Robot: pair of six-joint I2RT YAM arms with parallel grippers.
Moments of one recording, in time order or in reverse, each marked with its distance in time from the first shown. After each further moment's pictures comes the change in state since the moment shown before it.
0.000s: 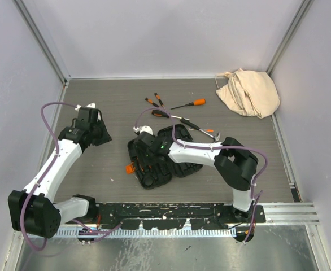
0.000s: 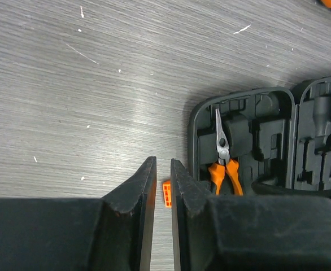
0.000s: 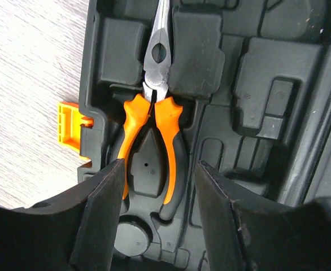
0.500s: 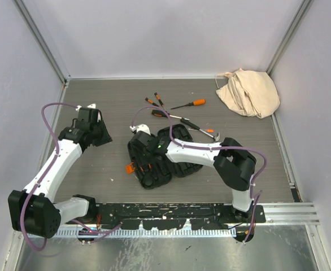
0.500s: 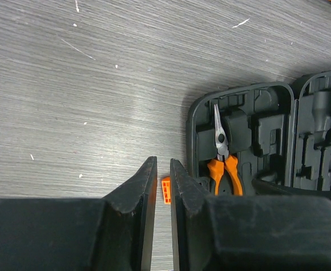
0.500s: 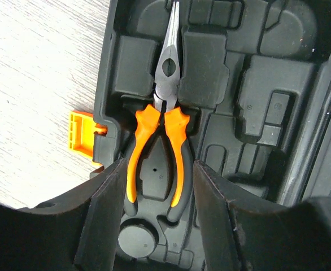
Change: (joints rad) left arm 0.000 0.000 -0.004 -0.011 0.022 0.002; right arm 0.024 0.019 0.061 -0.047 0.043 -0.010
